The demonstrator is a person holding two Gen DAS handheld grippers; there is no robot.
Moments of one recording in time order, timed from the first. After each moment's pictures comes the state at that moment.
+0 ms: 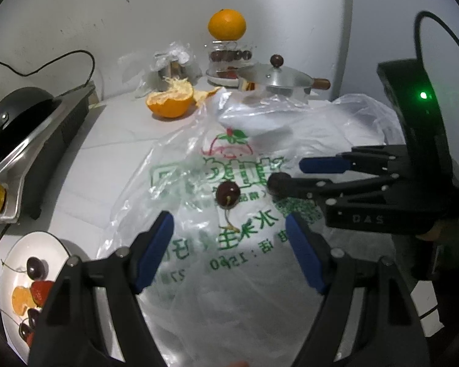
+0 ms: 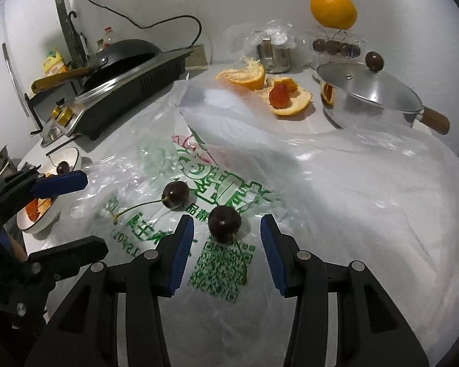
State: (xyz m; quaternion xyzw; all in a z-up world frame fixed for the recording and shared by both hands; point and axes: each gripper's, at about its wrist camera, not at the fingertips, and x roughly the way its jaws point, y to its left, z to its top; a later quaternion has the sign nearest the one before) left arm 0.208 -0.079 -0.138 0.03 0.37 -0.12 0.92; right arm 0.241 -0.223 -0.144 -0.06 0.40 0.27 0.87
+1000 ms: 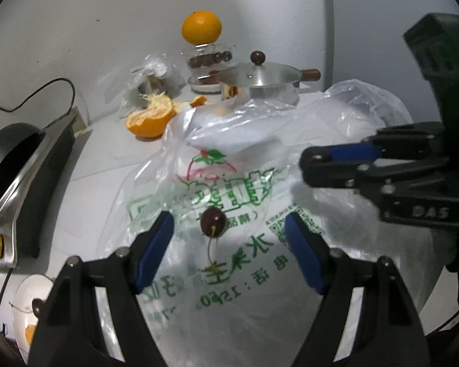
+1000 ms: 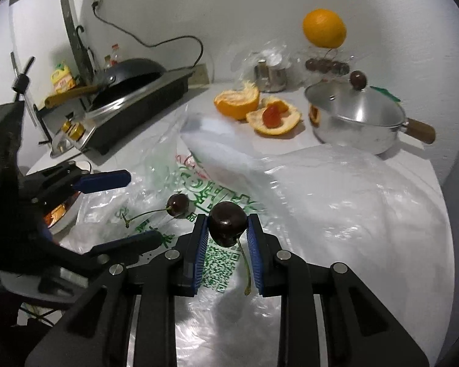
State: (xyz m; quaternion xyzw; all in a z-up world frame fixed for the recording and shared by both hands) left arm 0.237 -0.116 -0.138 0.10 0.36 -0.13 0.92; right arm 0.218 -0.258 -0.113 -0.03 0.36 0.28 0.89
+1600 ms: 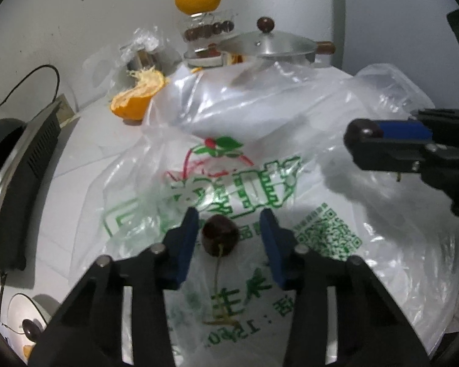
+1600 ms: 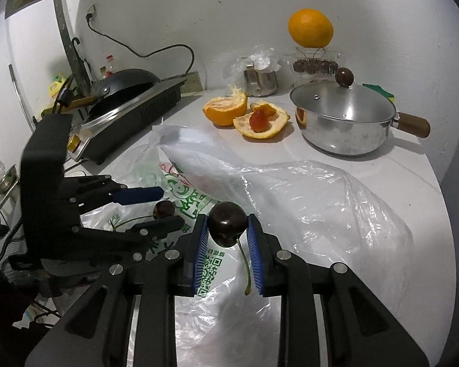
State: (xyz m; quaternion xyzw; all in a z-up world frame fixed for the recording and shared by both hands) left arm 0.284 -0.120 -0.174 0.11 0.40 -0.13 0.90; right arm 0.230 -0.270 -0.121 -0.01 0.35 0.28 0.89
